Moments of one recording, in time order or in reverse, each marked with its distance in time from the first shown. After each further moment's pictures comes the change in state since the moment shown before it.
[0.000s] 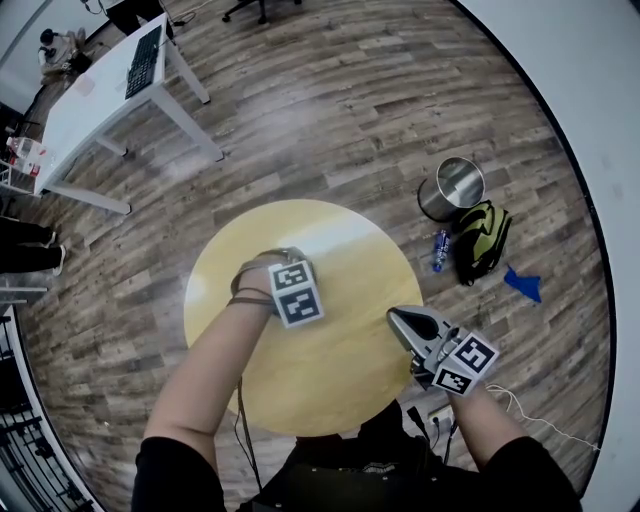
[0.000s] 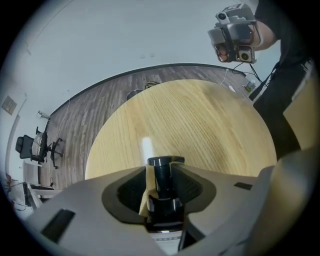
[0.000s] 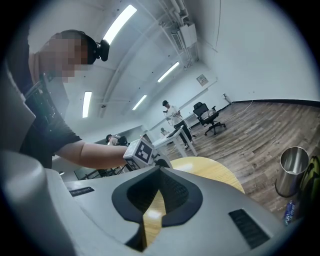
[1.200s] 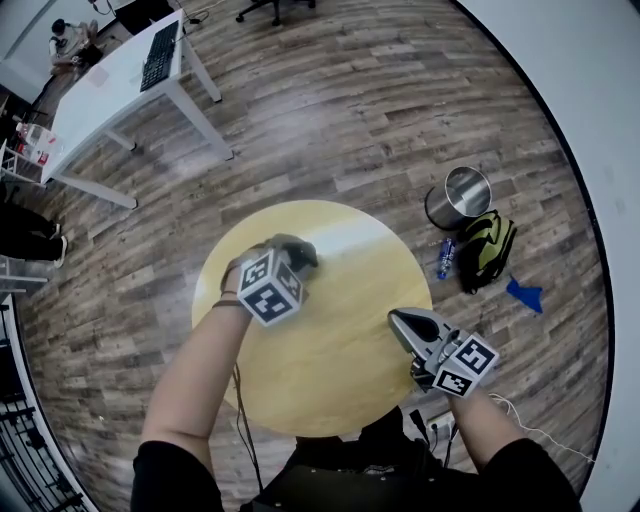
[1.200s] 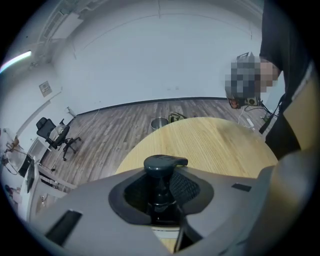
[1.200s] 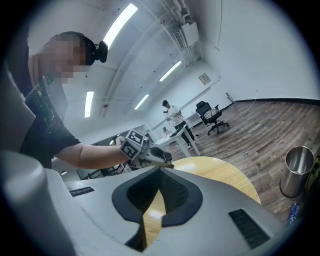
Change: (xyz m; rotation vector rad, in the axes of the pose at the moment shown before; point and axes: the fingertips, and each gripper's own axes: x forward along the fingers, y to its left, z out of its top) left arm -0.077 0.044 -0.015 -0.254 -0.321 0.170; right arm 0.021 0.021 -0.004 -0.005 0.007 0.024
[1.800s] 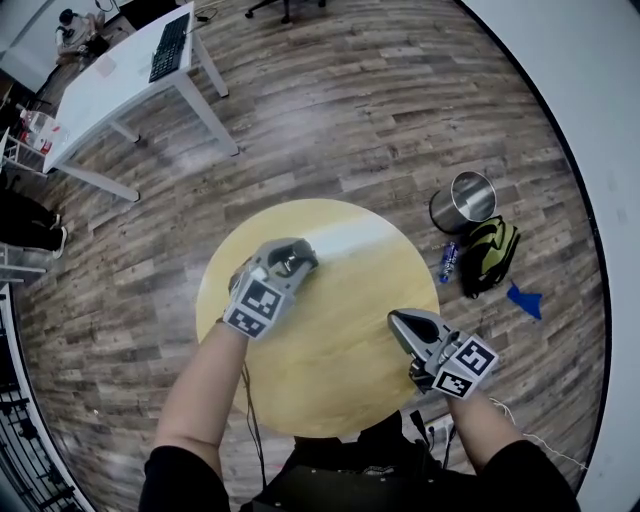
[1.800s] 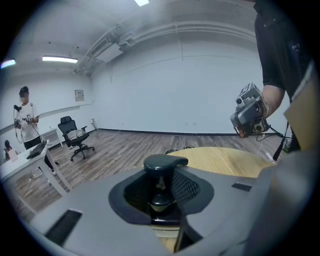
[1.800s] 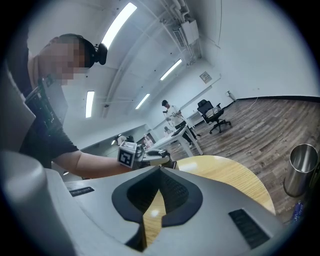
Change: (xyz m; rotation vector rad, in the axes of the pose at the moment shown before) left arm -0.032 0.020 -0.013 -0.229 -0.426 0.154; right arm 0.025 0.011 -0.005 0.005 0.005 0.021
